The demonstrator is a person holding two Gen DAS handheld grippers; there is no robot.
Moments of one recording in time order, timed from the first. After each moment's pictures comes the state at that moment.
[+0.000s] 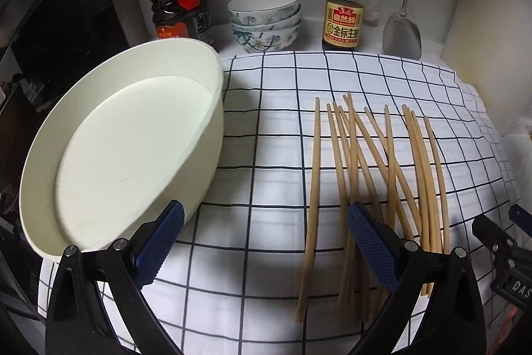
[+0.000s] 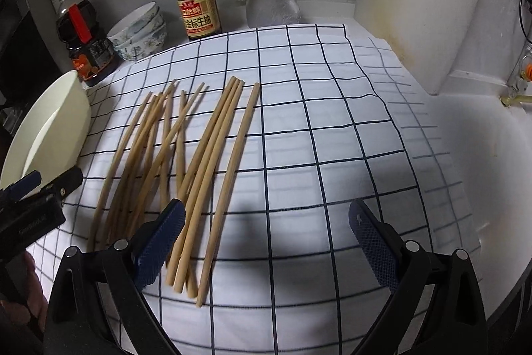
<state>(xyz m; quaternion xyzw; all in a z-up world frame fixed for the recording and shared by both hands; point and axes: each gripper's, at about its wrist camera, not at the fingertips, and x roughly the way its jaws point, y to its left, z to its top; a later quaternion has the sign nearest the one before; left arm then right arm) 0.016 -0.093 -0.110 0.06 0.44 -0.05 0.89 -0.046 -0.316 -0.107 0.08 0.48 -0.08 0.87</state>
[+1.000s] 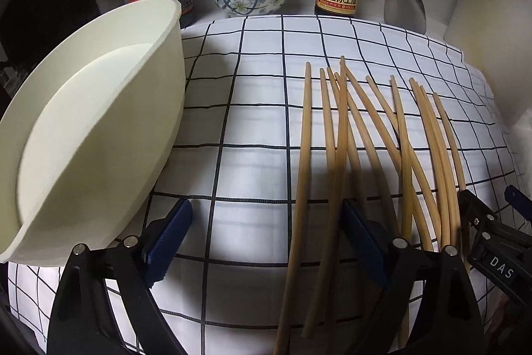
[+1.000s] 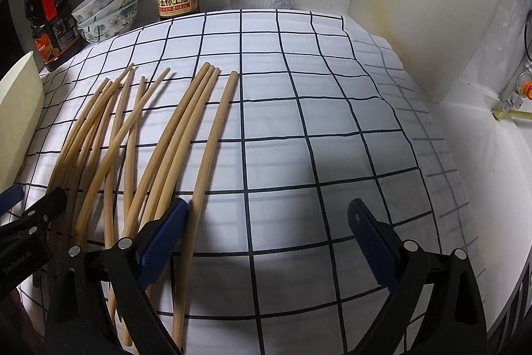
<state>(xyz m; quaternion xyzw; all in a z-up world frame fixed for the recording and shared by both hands) 0.035 -0.107 -0.154 0.04 0.48 -0.06 0.87 -0.015 -0.313 -0.143 0.03 0.49 -0.13 0.86</state>
